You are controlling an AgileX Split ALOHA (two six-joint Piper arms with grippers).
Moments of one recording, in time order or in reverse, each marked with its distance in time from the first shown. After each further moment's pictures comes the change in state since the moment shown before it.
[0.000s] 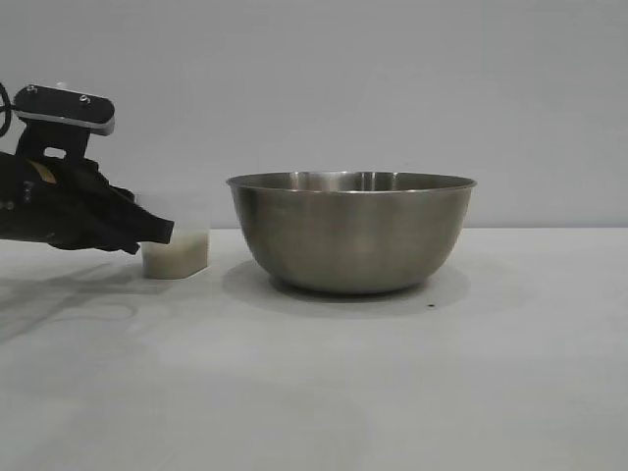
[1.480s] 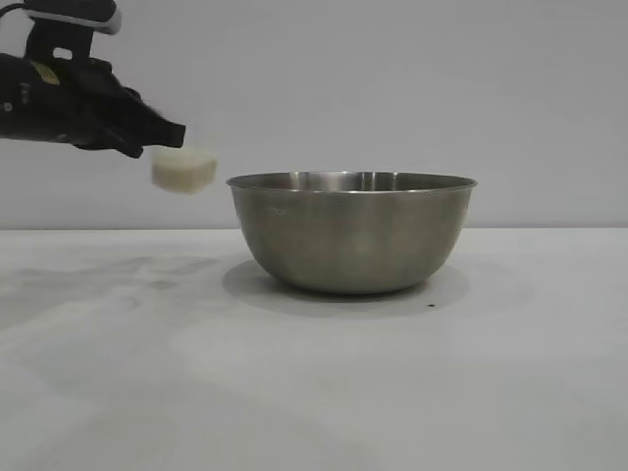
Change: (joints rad) left arm 0.045 -0.217 -0.102 0.288 0.035 0.015; right arm 0.000 0.000 0.000 -0.001 0.000 0.000
